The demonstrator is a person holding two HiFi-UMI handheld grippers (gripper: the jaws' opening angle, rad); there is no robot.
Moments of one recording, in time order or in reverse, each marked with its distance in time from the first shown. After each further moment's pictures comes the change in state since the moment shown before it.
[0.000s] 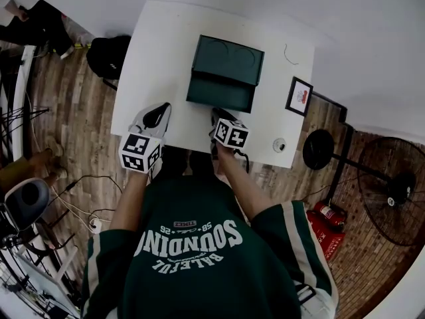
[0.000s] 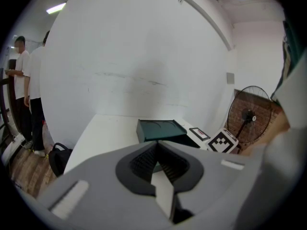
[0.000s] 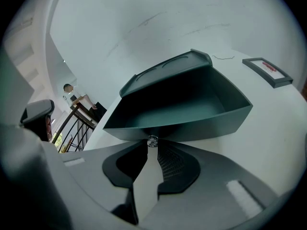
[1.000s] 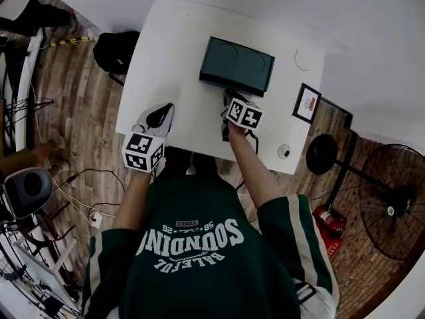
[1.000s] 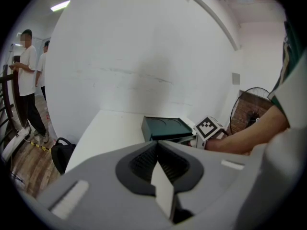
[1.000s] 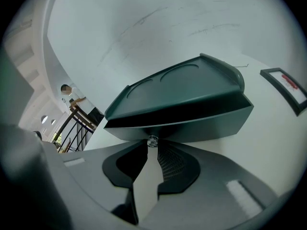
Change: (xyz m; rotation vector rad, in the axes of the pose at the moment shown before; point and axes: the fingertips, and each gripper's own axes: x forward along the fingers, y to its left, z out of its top) left arm 0.004 0.017 -0.009 -0.044 0.027 0.035; right arm 0.041 -0.011 0.072 -0.010 -0.026 0.015
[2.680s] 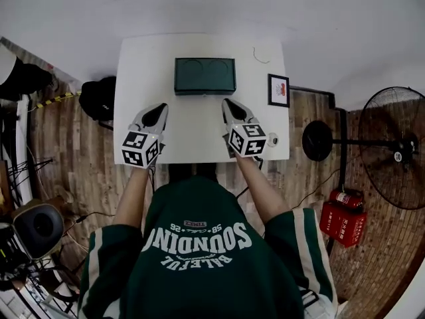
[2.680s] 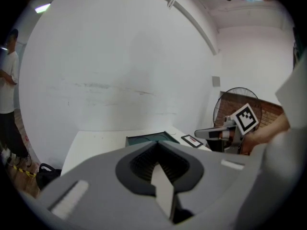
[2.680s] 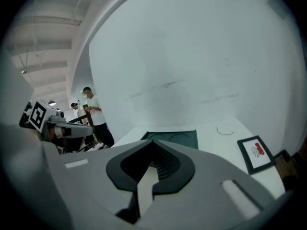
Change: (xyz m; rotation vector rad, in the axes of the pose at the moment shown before) left arm 0.021 -0.032 0.065 0.141 -0.095 -0.180; right arm -0.169 0.040 0.067 -0.265 -0.427 0.030
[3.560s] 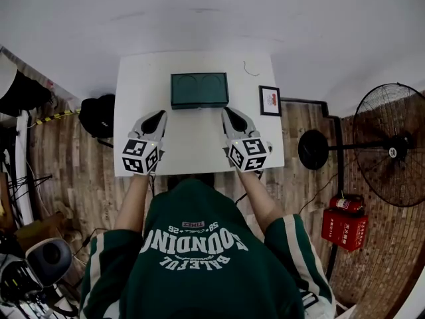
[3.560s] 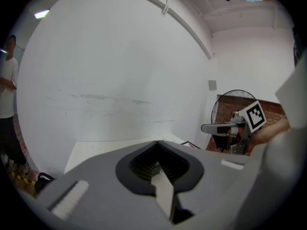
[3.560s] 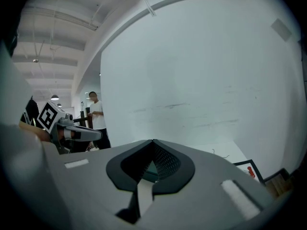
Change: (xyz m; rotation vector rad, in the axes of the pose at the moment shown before) left arm -0.001 -0.009 0.033 0.039 -0.075 -0.014; right arm -0.040 0.015 0.054 -0.117 -0.172 -0.001
